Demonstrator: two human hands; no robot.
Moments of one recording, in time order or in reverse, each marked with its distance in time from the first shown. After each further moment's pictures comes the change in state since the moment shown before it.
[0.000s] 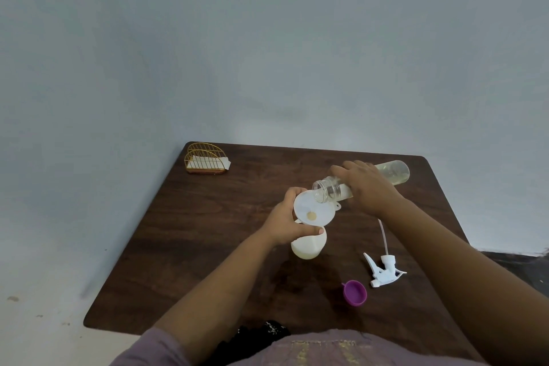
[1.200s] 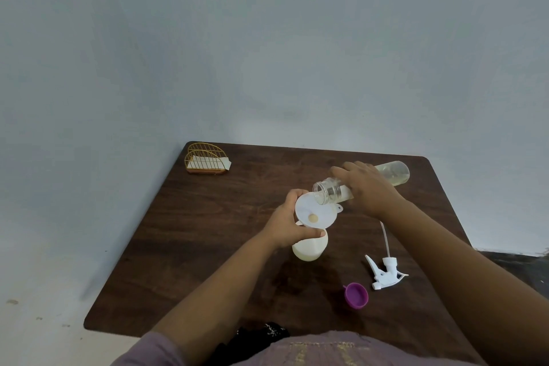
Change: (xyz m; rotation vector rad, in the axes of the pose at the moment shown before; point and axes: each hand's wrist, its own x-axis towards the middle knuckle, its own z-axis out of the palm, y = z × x) left_hand 0.003 -0.001 0.000 0.002 -0.007 -0.019; right_hand 0.007 0.001 0.003 -0.005 -0.009 -0.006
